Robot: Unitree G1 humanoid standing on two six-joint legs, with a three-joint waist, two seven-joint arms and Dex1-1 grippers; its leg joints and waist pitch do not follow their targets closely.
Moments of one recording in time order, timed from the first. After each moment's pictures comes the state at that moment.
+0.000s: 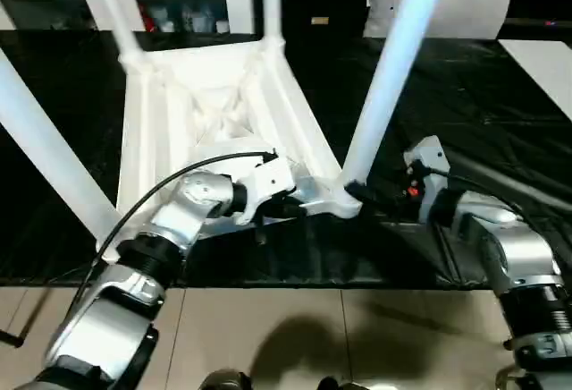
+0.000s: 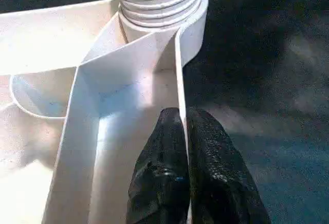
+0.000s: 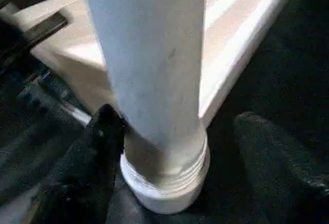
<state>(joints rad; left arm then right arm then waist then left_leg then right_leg) -0.74 0.31 -0.36 0.73 0.07 -0.04 -1.09 -0.46 -0.45 0.02 0.38 0.23 0.24 0.96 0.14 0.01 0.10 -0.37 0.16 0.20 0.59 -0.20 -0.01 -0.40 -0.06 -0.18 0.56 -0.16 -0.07</state>
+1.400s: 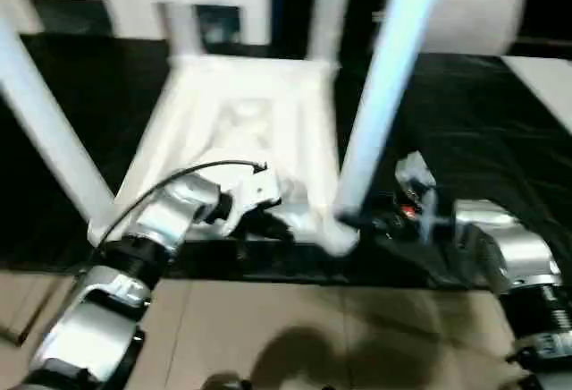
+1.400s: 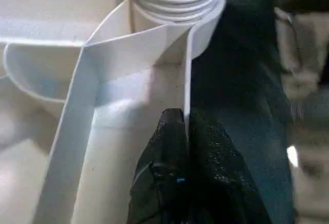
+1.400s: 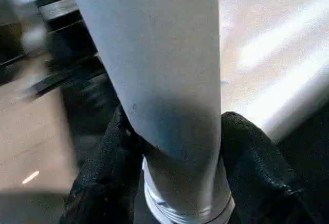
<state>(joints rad) -0.73 0.27 -0.33 0.68 0.06 0.21 -1.14 -0.47 -0.37 0.03 0.36 0.25 0.40 0.99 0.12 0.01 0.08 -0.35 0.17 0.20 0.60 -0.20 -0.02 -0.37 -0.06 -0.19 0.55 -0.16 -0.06</state>
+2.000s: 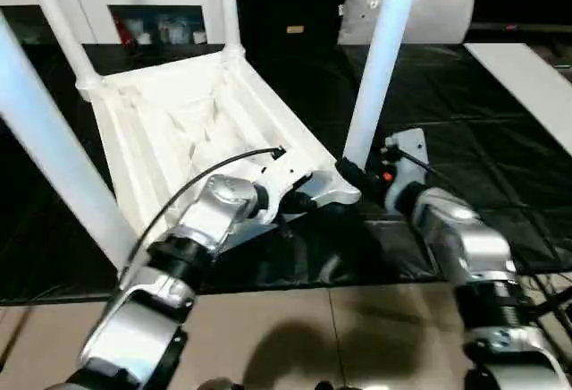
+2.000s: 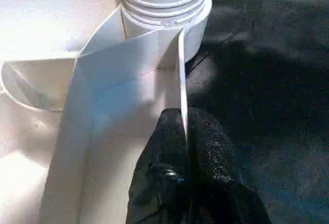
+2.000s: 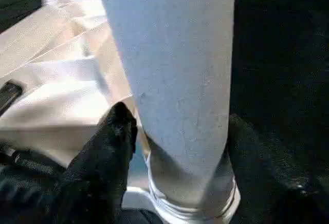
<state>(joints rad) -0.74 0.18 -0.29 0.65 0.09 0.29 -0.88 -0.49 -0.22 -0.06 0.33 0.19 0.39 0.65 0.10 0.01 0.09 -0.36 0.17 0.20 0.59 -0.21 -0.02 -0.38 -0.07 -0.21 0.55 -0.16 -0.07</state>
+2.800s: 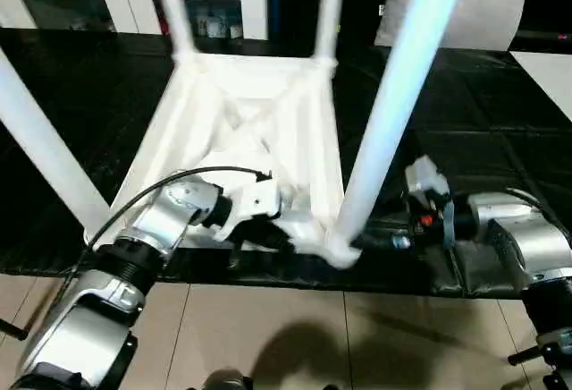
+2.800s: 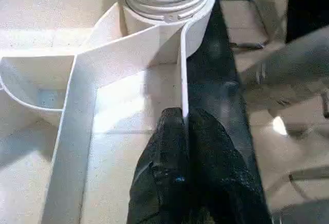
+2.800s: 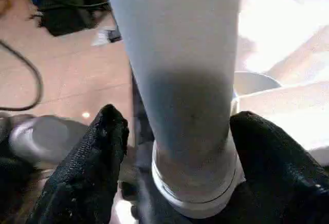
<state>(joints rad) -0.71 0.39 -0.40 0.65 0.05 -0.05 -1.40 -0.48 -0.55 0.14 0.37 0.28 0.25 1.48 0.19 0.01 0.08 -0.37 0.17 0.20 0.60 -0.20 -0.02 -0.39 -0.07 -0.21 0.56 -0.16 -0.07</state>
